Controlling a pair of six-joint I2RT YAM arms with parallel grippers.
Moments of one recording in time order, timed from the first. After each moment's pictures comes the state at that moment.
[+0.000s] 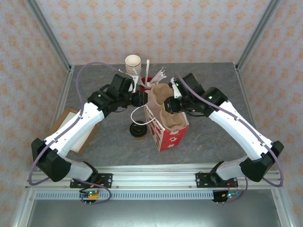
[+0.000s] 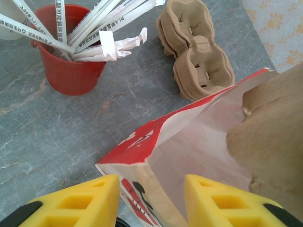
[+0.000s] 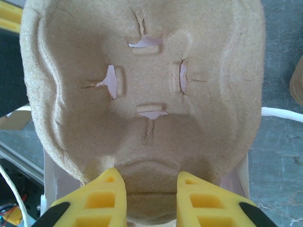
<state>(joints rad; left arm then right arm) -0.54 1.40 1.37 -0.70 0.10 -0.45 0.72 1.38 1.56 -1.08 -0.07 0.40</state>
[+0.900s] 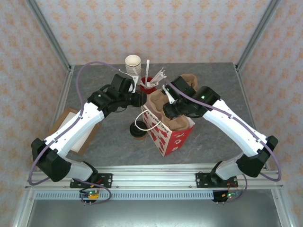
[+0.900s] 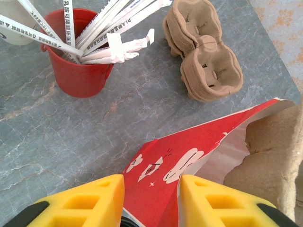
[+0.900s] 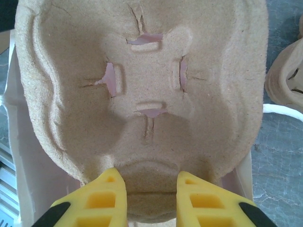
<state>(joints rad) -0.54 1.40 1.37 -0.70 0.07 -0.42 0.81 1.43 1.64 -1.23 0.05 0.28</state>
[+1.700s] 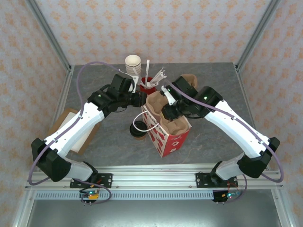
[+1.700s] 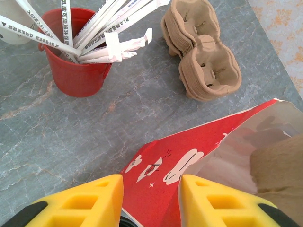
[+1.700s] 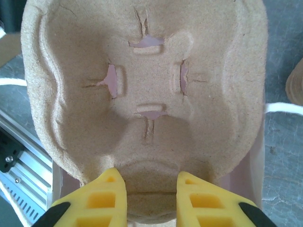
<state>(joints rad) -0.54 1.40 1.37 -0.70 0.08 -0.42 0.82 1.42 1.65 -1.26 -0.02 0.26</state>
